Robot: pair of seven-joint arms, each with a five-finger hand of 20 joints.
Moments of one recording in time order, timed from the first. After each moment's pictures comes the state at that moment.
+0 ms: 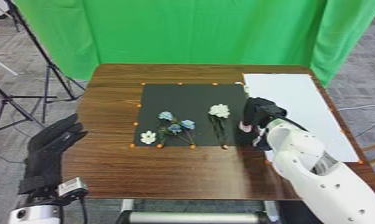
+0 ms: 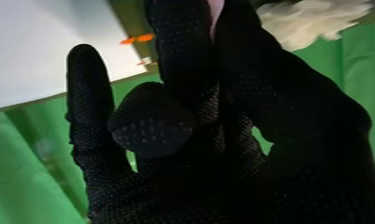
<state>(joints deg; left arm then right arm) 140.9 -53.2 -95.8 -129.5 53.3 30.5 25.9 -82.2 -52.8 62.4 -104.2 -128.4 -12.0 27.1</state>
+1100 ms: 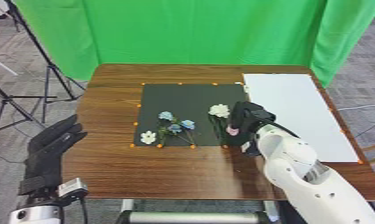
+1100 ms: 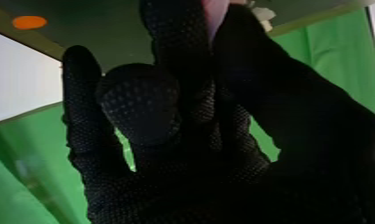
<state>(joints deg) 140.9 -54.1 -95.8 -129.5 53.7 30.4 25.4 -84.5 -54.9 61.8 -107.9 -127.5 -11.6 26.7</state>
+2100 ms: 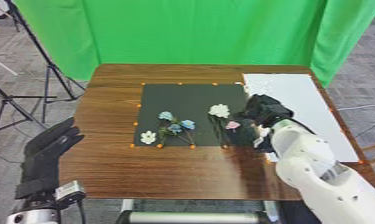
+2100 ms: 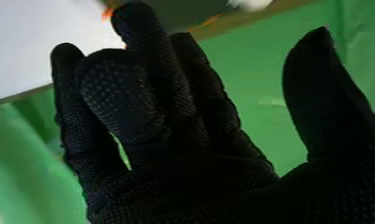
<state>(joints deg) 142.7 -54.5 -96.7 -129.7 53.6 31.0 26.0 -86.9 -50.3 66.7 -113.9 -122.7 -10.1 33.9</state>
